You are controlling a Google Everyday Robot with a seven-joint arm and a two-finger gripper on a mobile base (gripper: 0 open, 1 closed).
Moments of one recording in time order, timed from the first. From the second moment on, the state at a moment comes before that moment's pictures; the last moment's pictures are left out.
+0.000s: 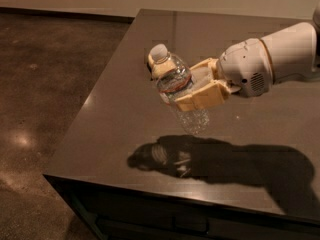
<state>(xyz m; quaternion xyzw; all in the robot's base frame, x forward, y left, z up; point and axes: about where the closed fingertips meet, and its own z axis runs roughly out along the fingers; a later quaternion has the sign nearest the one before) 0.451 -0.047 0.960 -0.57 0.63 0.37 0.38</state>
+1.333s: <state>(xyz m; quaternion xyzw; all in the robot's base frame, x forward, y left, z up) 0.469 -0.023 0.941 -0.43 0.58 0.48 0.49</state>
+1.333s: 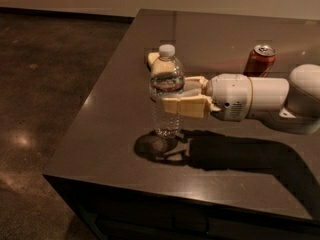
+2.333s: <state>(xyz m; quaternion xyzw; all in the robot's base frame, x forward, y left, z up) 0.467 -0.017 0.931 -0.45 0.53 0.47 0.54</state>
